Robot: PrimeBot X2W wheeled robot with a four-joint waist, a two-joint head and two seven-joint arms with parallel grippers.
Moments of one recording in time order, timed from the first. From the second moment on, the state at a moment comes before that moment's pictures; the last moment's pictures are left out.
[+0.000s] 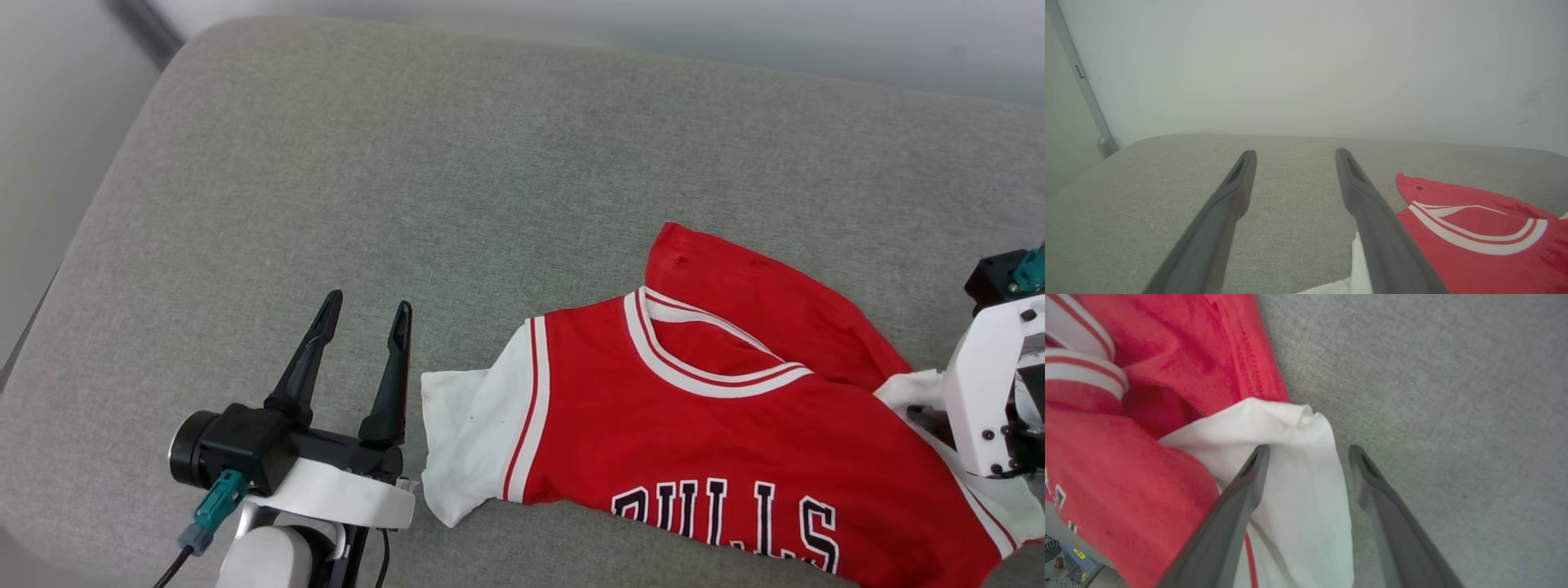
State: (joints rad) left arm -0.13 0.11 -0.15 0.00 -0.23 -0.12 -0.26; right arm -0.35 -0.47 0.07 0.06 0.42 0.13 1.20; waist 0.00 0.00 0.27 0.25
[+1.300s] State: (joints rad) left arm -0.08 0.11 -0.13 0.02 -0.22 -0.13 -0.26; right arm -0.03 -0.42 -0.26 0.02 0.28 0.13 0.89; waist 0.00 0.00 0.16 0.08
